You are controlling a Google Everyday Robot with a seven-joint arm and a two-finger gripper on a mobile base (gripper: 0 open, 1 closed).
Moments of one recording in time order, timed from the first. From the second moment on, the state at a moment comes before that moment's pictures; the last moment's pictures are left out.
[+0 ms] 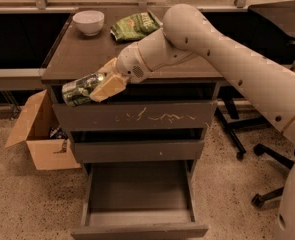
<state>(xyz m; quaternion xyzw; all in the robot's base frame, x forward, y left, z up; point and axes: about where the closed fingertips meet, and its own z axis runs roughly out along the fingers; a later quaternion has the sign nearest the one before) 0.602 0.112 0.866 -0.63 0.61 0.34 0.35</state>
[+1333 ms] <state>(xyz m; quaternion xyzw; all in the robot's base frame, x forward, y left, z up) 0.542 0.096 0.745 -0.62 0.67 0.32 0.24</state>
